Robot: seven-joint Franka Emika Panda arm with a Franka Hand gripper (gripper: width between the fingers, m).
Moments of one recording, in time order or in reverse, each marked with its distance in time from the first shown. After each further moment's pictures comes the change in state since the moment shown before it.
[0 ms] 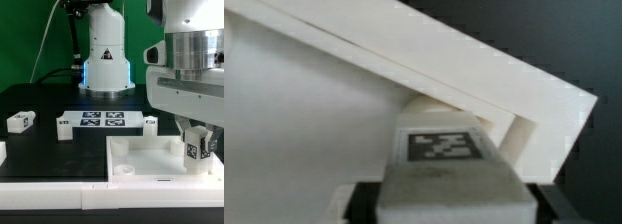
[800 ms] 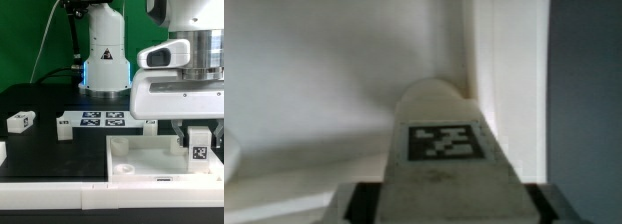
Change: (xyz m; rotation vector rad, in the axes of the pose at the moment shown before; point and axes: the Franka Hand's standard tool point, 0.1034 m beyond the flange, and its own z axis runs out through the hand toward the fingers) arm 0.001 -0.001 0.000 -0.020 0.026 -0.812
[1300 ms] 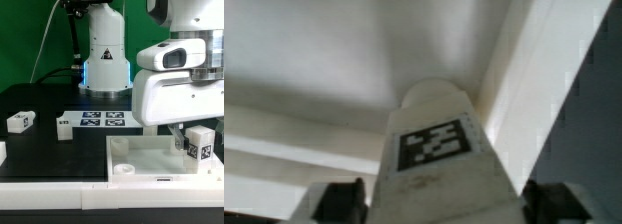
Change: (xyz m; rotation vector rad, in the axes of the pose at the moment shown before) arm -0.002 -0.002 0.000 -0.005 -0.006 -0.517
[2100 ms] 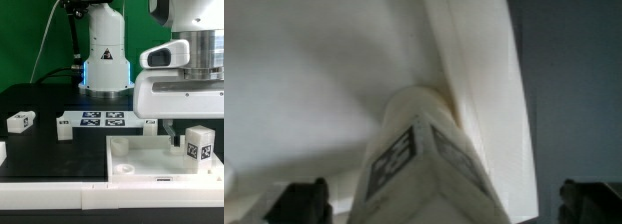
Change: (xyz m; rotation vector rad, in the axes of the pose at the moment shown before) arm 0.001 -0.004 0.000 0.013 0.000 0.399
